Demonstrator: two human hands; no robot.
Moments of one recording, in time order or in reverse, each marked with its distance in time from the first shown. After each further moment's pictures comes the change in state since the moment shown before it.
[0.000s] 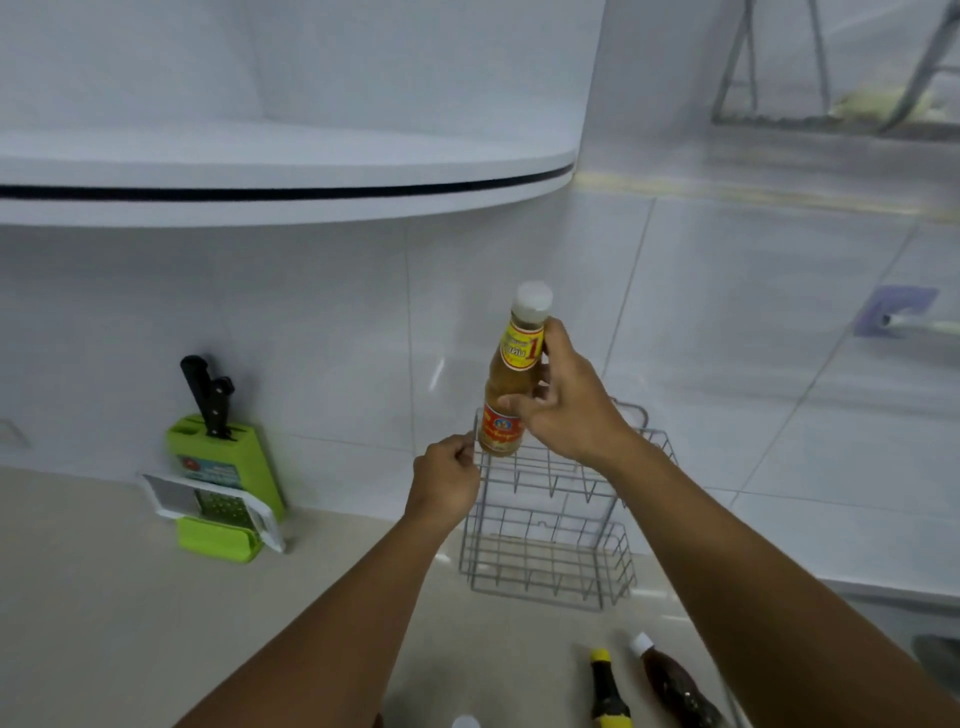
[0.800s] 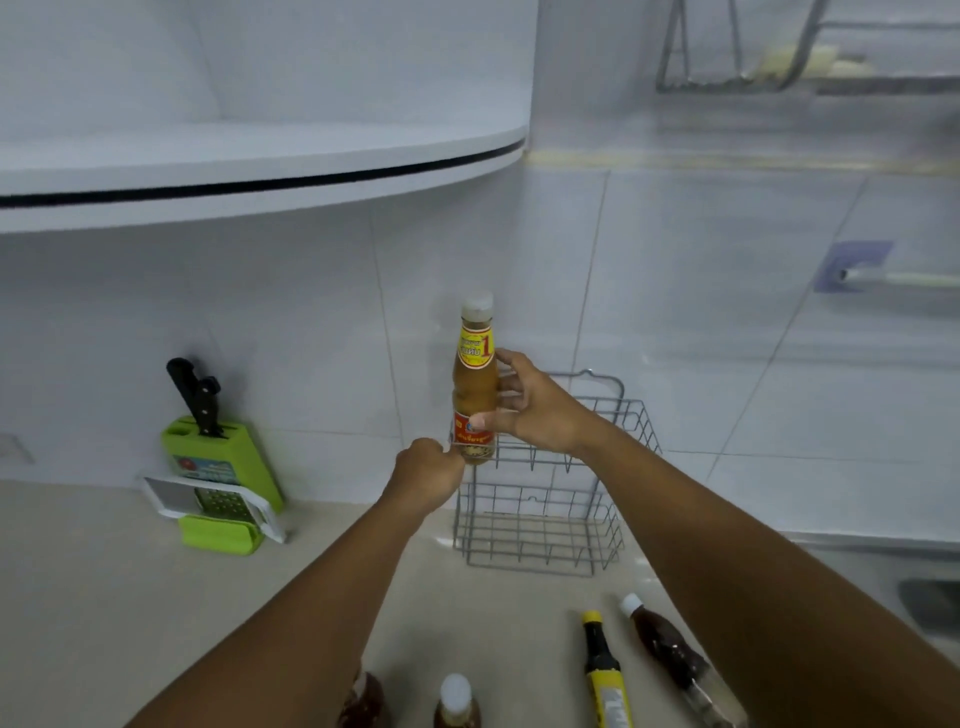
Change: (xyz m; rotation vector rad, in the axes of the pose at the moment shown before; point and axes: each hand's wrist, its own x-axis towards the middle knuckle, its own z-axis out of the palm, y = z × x) left_hand -0.012 0.009 -0.011 0.133 -0.124 -0.234; right_hand -0.003 0.046 0.004 0.054 -0.212 0.272
